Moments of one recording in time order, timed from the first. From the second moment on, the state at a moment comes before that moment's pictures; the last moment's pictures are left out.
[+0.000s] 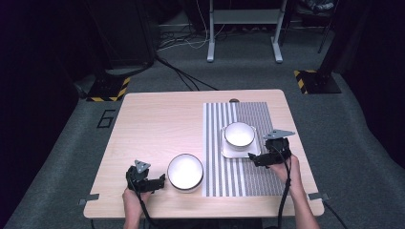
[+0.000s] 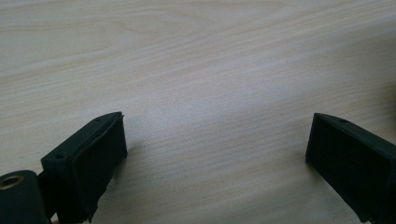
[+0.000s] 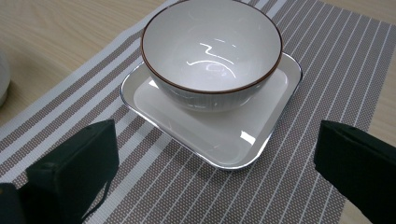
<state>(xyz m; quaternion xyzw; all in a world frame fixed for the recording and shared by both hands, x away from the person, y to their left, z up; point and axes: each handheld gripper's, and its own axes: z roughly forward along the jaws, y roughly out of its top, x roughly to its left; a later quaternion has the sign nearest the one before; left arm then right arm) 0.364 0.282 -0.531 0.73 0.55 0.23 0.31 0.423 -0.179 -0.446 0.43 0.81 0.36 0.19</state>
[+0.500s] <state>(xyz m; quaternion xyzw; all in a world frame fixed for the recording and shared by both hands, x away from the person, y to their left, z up) 0.363 0.282 -0.530 0.73 0.55 0.23 0.31 0.405 -0.200 -0.466 0.45 0.80 0.35 0.19</state>
